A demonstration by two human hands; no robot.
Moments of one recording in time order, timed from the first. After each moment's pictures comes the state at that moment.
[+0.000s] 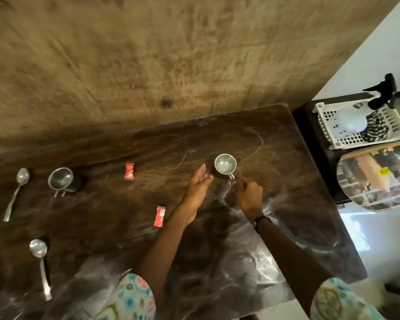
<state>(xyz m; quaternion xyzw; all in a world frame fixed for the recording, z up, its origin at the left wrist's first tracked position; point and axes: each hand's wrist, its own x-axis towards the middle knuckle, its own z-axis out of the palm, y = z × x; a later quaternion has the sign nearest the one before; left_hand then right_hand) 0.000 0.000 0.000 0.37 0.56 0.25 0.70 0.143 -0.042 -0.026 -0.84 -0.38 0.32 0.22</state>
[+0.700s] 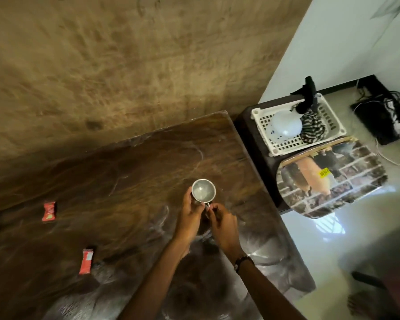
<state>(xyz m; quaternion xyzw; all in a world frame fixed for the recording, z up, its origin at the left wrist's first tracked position) 0.158 -0.028 -0.038 0.40 0.57 0.24 0.67 0.246 -0.088 -0.042 -0.78 -0.38 0.36 0.35</state>
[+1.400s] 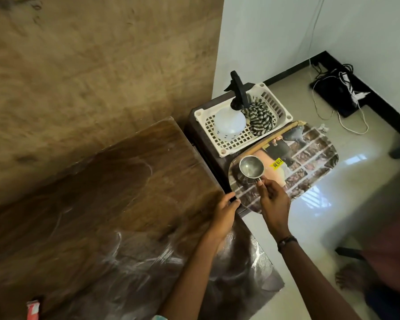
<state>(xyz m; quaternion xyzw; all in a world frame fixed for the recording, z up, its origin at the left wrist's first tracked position) 0.346 -0.069 -0.006 0.43 0.48 0.05 0.77 0.463 -0.128 -0.034 -0.84 -0.21 0.19 0.47</state>
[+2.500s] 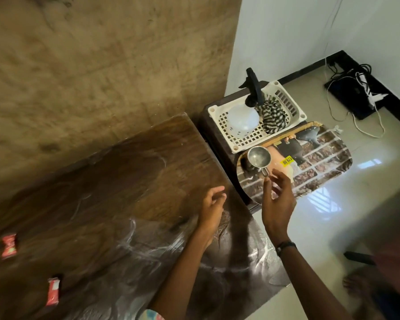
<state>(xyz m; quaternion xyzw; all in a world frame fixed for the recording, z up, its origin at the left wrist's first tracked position) 0.296 -0.056 -0.022 0.44 0.53 0.16 0.70 0.424 -0.122 -0.018 -0.83 -0.22 0.12 0.50</state>
